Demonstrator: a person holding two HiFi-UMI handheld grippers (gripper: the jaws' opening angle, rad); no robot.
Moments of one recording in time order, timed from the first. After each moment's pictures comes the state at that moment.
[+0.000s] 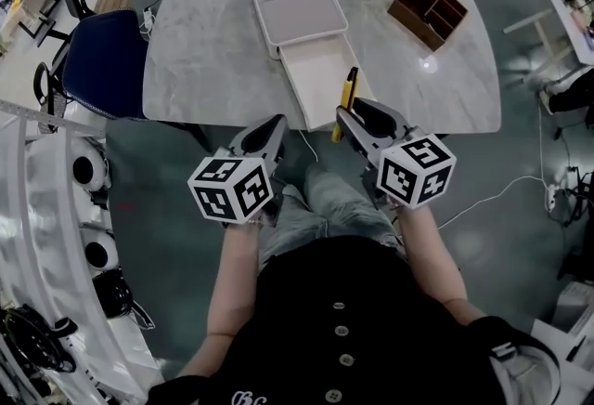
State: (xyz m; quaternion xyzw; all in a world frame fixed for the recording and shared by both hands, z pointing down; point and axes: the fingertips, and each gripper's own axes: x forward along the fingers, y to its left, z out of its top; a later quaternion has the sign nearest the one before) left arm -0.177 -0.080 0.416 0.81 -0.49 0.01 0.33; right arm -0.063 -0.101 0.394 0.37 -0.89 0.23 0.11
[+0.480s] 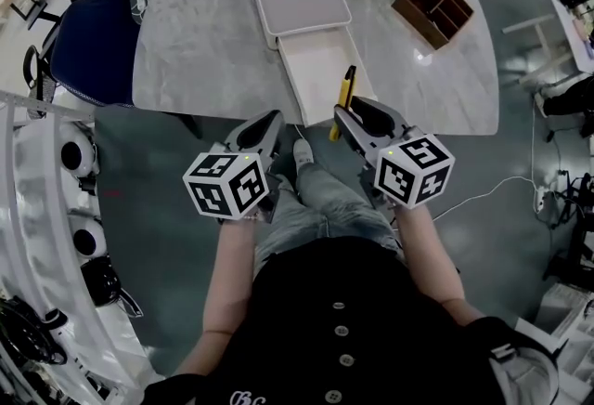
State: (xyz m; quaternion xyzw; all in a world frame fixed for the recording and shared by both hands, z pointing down) left arm -0.183 -0.091 0.439 0.79 -0.49 0.01 0.36; right arm -0.067 -0.111 0.413 0.36 -0.89 0.24 0.15
